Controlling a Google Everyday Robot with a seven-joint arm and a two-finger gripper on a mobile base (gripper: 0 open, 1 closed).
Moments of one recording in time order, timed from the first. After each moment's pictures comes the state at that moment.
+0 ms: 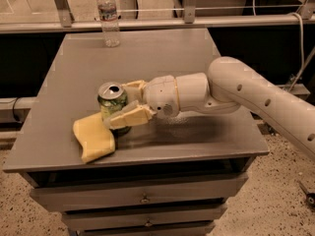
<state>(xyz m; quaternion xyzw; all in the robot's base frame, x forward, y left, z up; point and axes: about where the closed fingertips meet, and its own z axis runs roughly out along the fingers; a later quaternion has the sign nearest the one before) 0.498 0.086 0.877 -0.54 0.55 0.44 0.45</state>
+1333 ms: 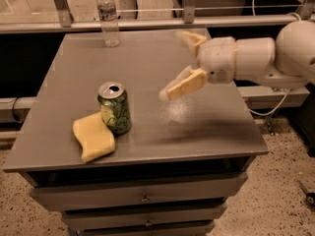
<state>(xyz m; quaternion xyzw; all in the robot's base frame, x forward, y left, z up) 0.555 -0.033 0.950 -0.52 0.58 0.31 0.54</state>
